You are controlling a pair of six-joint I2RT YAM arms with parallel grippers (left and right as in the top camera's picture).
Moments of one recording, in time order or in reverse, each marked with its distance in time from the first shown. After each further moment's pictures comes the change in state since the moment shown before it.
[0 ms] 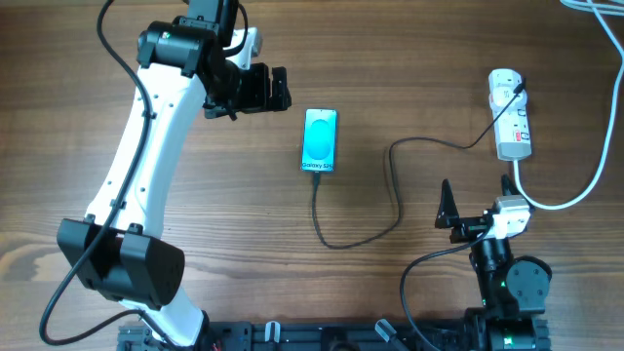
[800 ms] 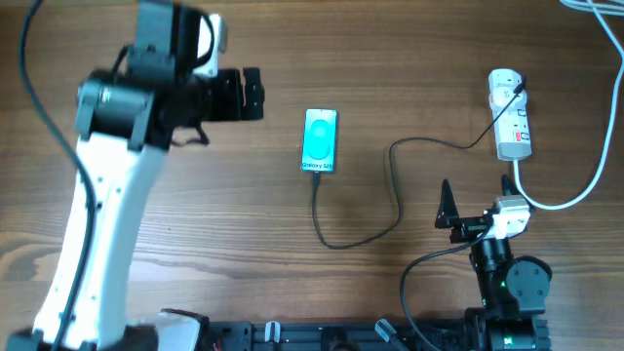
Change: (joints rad) left arm 0.000 -0.325 -0.111 0.076 -0.172 0.000; right arm 0.000 0.000 0.000 0.000 0.000 0.000
